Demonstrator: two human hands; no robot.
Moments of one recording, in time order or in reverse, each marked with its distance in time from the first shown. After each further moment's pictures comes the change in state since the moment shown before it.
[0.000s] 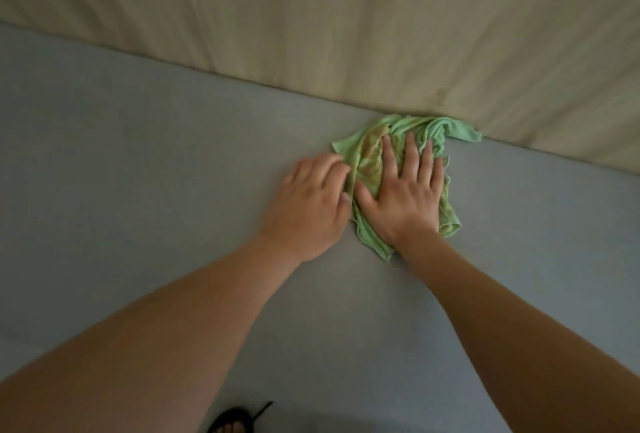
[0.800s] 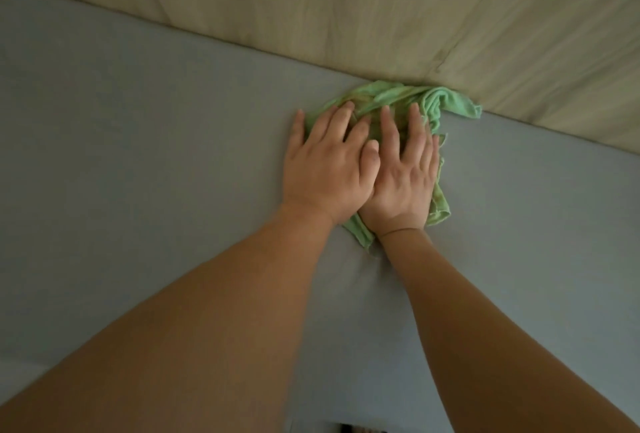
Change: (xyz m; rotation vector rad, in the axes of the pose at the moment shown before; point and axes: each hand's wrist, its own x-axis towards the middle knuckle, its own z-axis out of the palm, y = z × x) left_hand 0.049 0.050 0.036 0.032 -0.040 -0.234; right_hand 0.002 0.015 0.024 0.202 0.305 0.005
